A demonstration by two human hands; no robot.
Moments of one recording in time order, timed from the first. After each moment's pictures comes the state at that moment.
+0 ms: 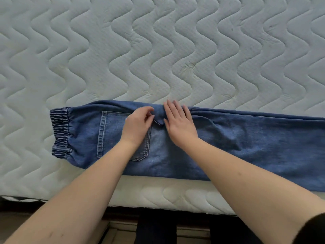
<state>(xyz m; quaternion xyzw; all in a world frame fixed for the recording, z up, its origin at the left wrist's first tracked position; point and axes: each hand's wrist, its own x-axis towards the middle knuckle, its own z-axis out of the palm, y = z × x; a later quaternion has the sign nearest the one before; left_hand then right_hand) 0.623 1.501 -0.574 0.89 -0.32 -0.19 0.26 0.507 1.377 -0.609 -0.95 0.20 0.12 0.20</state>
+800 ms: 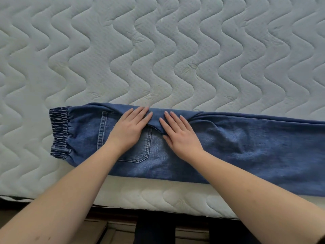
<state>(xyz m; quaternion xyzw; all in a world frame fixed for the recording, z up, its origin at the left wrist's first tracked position) 0.647 1.543 -0.590 0.80 -0.59 -0.10 0.03 0.478 1.389 -0.606 -0.98 0.12 0.05 0.17</state>
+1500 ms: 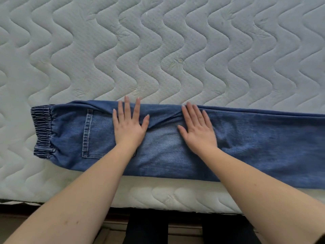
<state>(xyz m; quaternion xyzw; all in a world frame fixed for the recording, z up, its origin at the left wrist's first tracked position) 0.593 1.504 -0.622 0.94 -0.30 -0.17 -0.06 0.422 1.333 -0.630 -0.95 0.26 0.14 0.11</state>
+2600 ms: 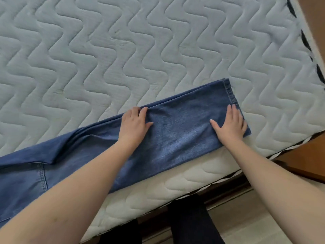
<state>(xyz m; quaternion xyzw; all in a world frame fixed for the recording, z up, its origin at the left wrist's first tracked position) 0.396 1.251 -0.591 0.79 -0.58 -0.22 0.00 0.092 1.128 -0.592 -0.69 0.69 0.14 0.16</state>
